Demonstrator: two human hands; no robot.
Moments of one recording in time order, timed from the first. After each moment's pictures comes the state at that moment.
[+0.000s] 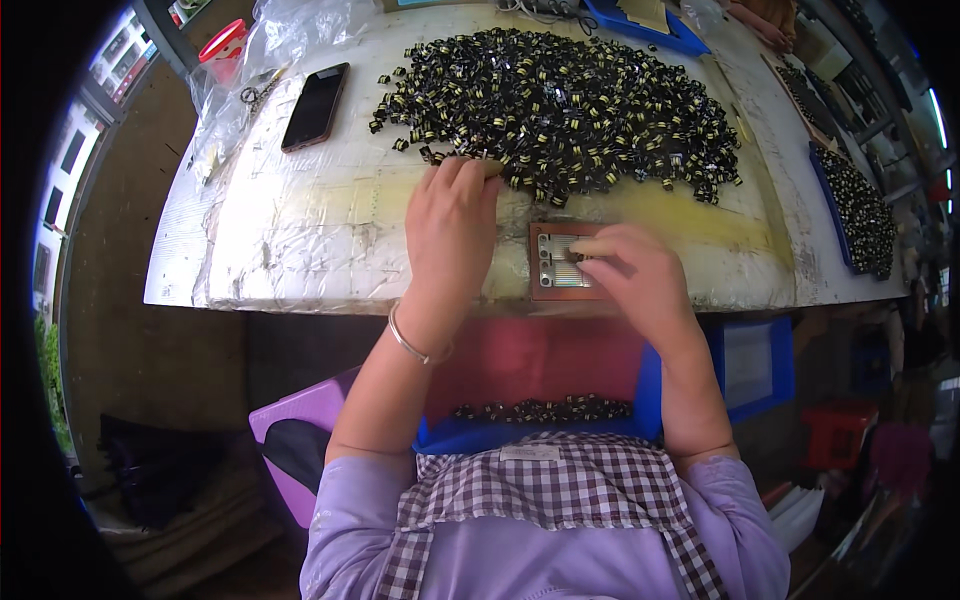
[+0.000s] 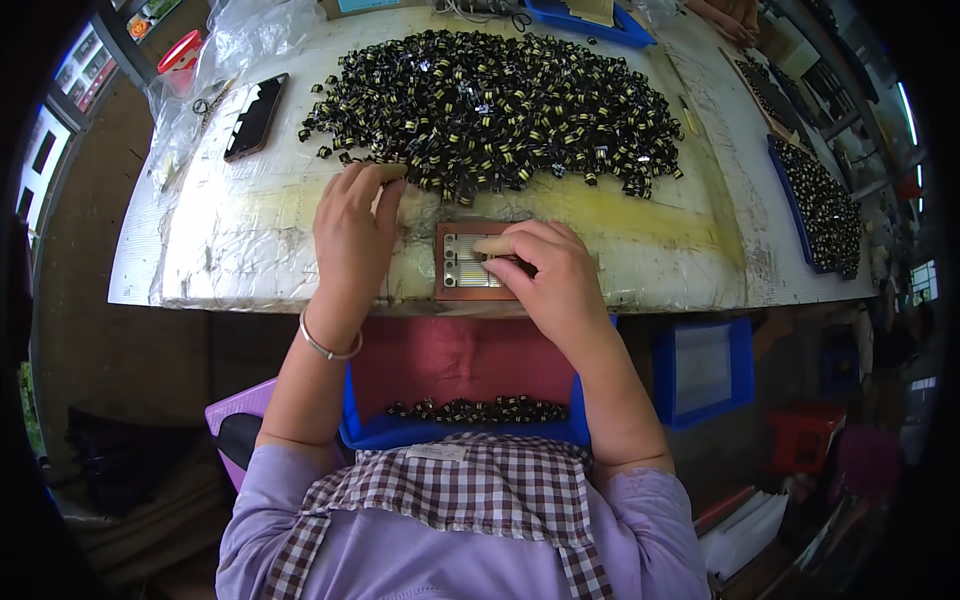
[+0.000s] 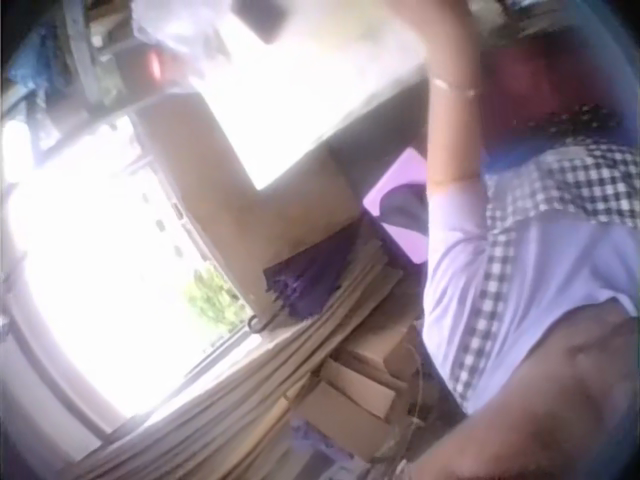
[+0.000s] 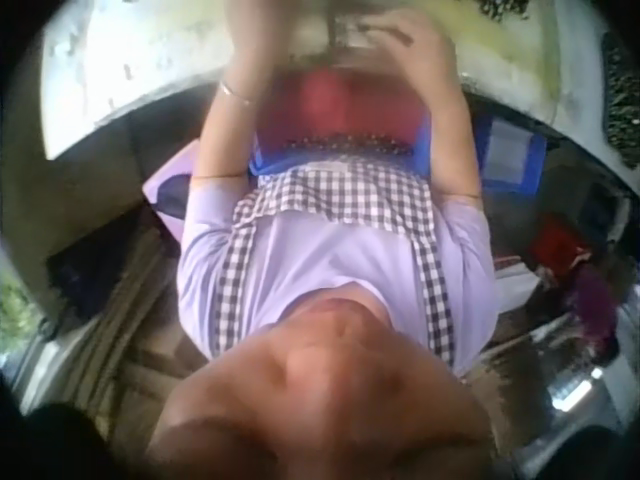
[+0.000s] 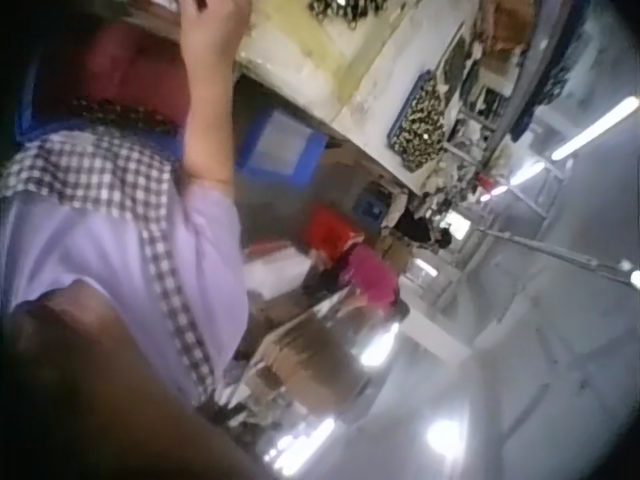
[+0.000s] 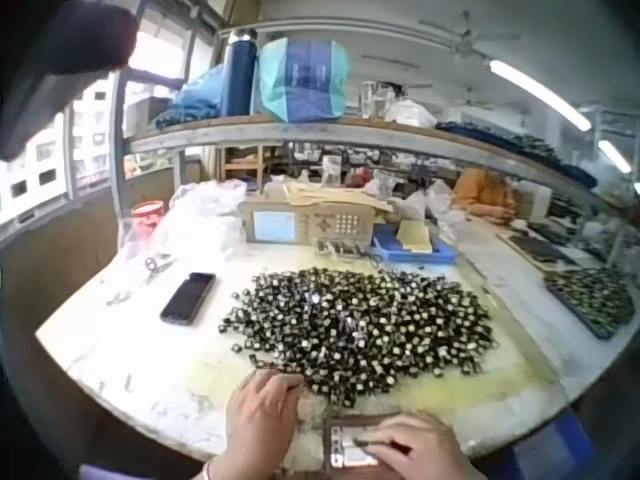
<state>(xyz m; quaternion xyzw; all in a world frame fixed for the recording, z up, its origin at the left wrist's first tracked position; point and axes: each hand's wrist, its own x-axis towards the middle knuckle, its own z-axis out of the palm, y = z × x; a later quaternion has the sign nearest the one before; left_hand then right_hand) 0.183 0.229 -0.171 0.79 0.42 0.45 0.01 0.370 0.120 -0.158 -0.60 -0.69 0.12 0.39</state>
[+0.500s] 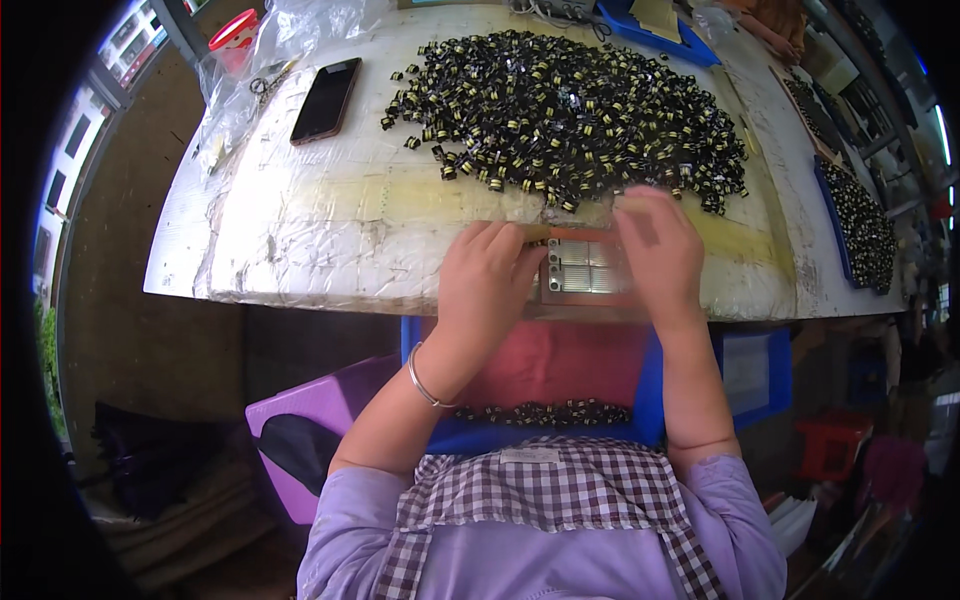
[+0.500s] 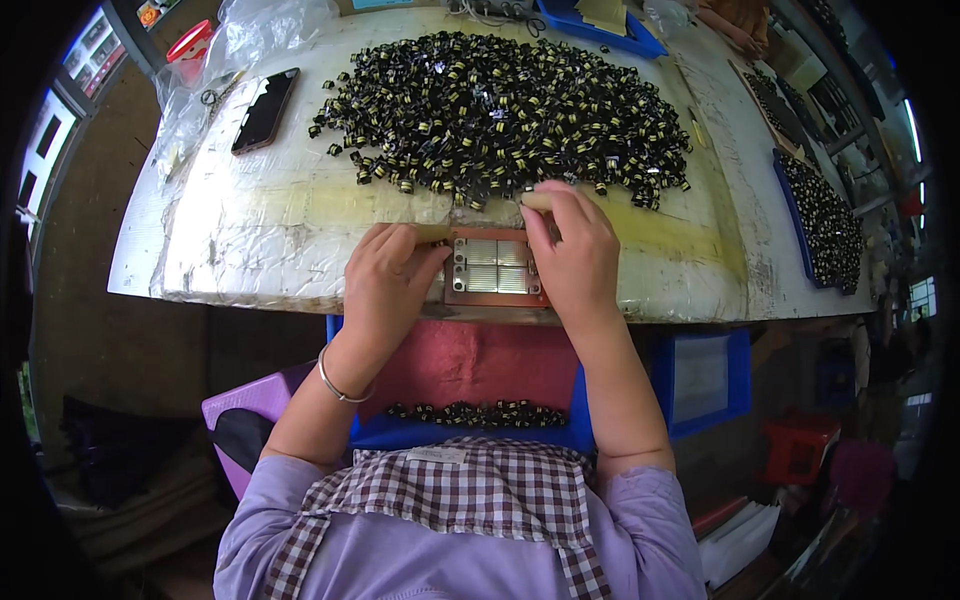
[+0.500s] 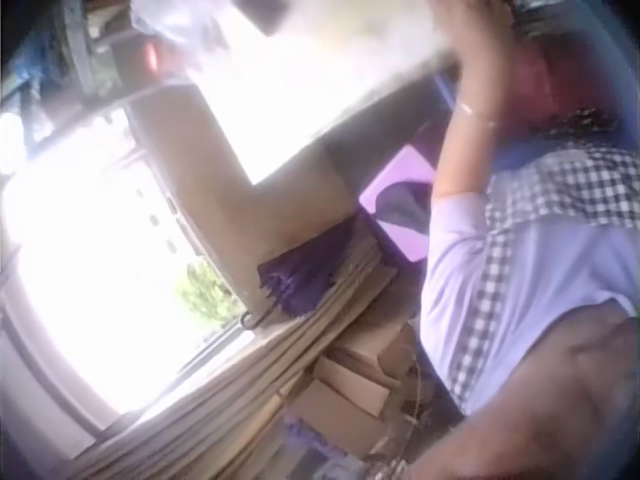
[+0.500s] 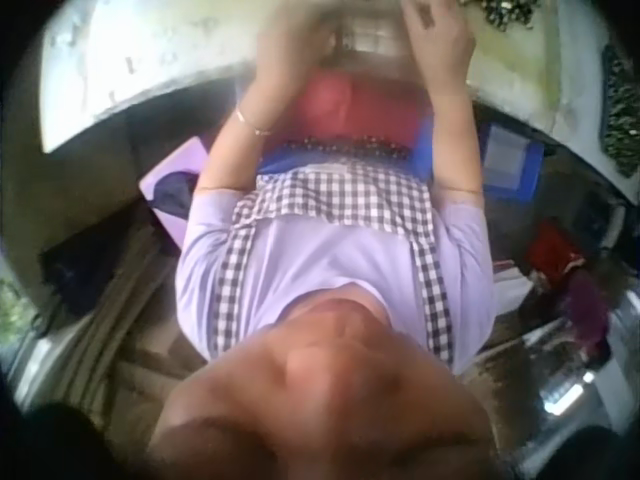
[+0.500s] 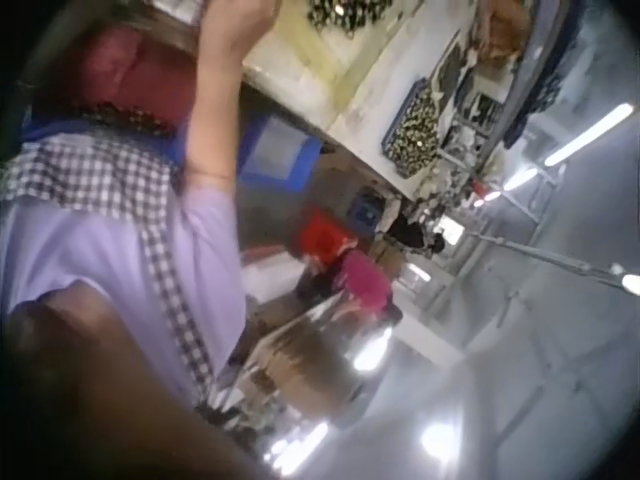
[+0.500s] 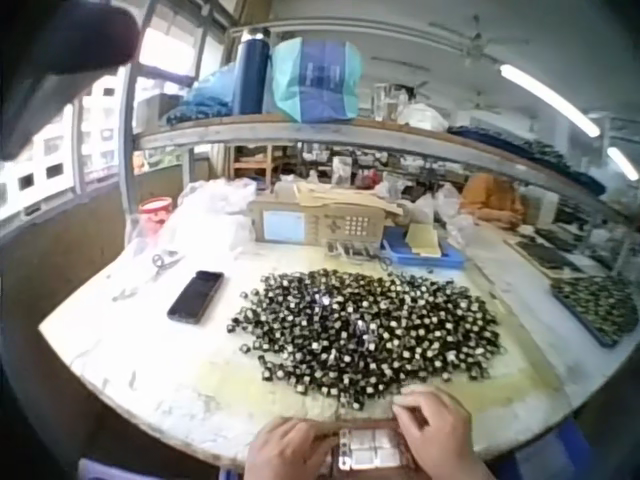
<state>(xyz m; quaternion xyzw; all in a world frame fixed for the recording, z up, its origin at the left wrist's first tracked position) 0.181 0.182 -0.178 0.80 0.40 0.42 0.13 0.382 0.152 -0.169 -0.60 -0.66 -0.13 0.42</state>
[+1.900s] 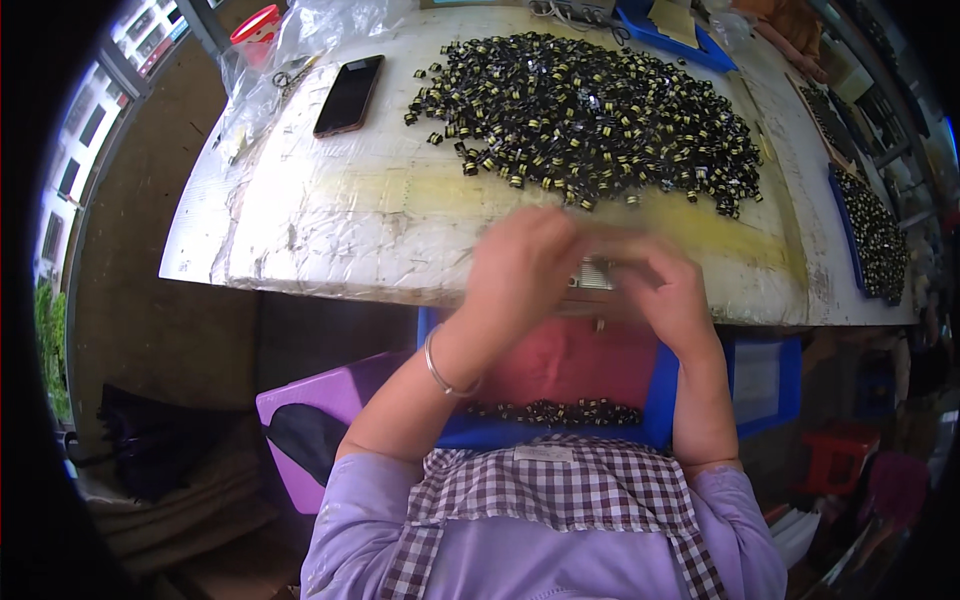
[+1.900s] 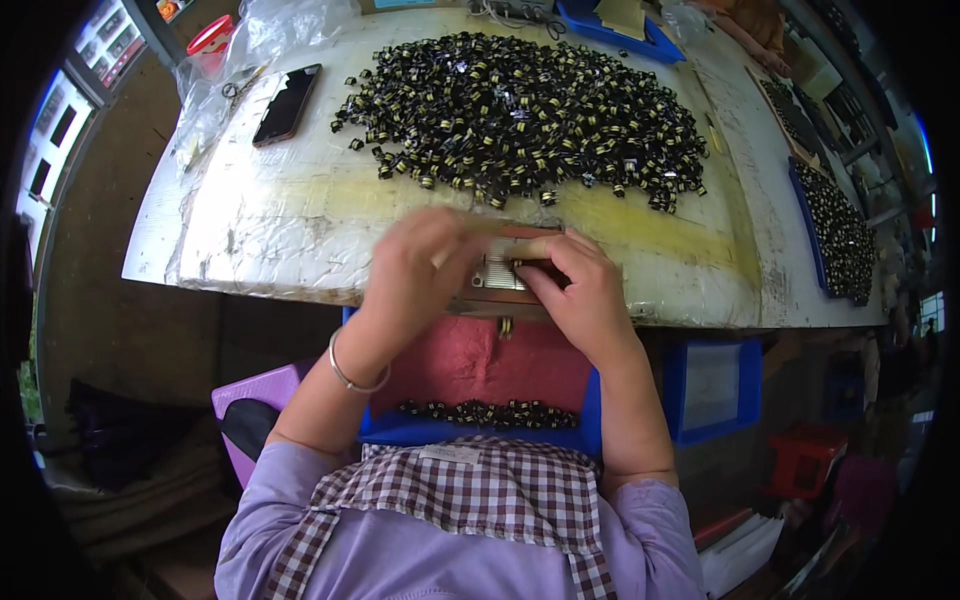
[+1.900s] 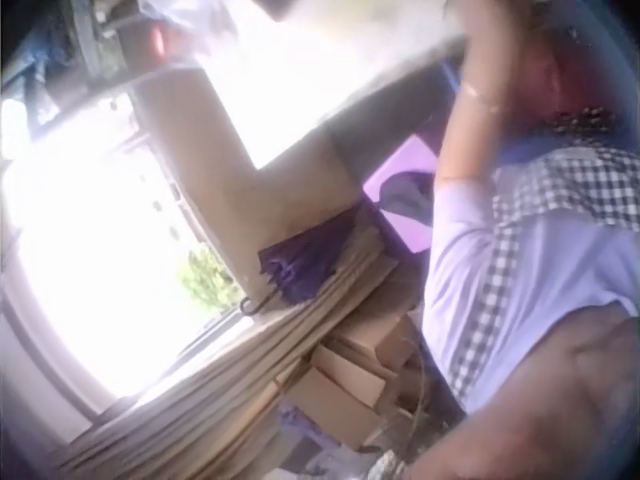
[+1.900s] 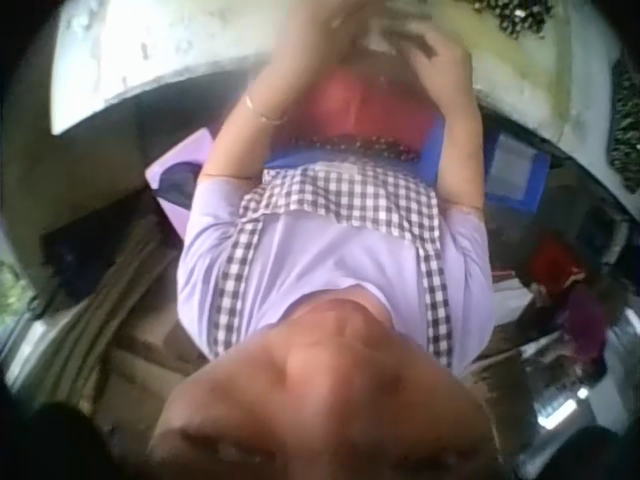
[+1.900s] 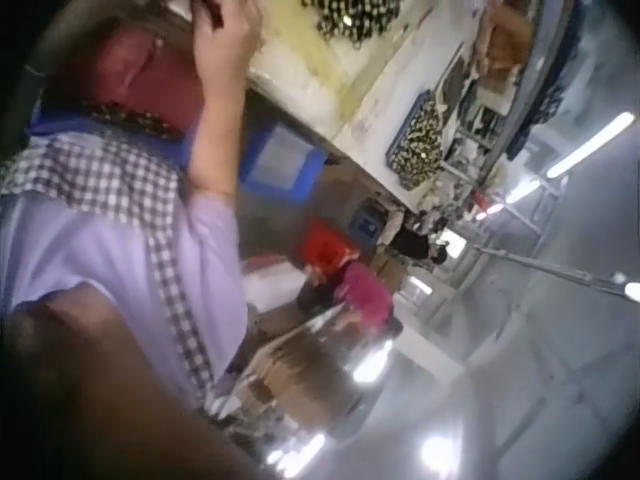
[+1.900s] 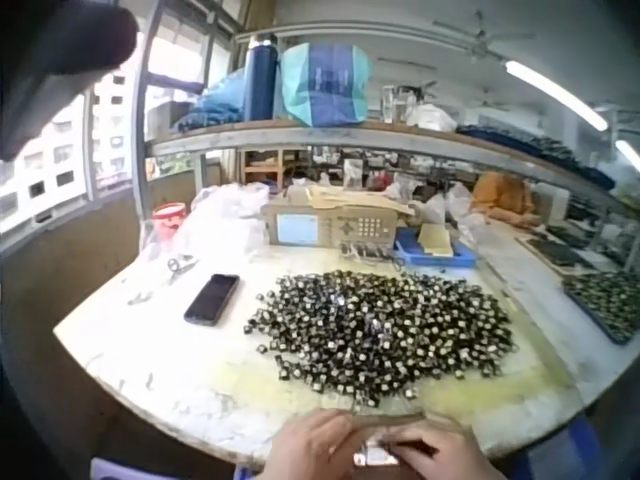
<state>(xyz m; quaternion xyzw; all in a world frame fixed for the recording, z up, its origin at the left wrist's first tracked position) 0.191 0.184 -0.161 0.82 0.29 0.46 0.20 0.375 0.114 -0.156 -0.60 -0.67 0.18 0.40</state>
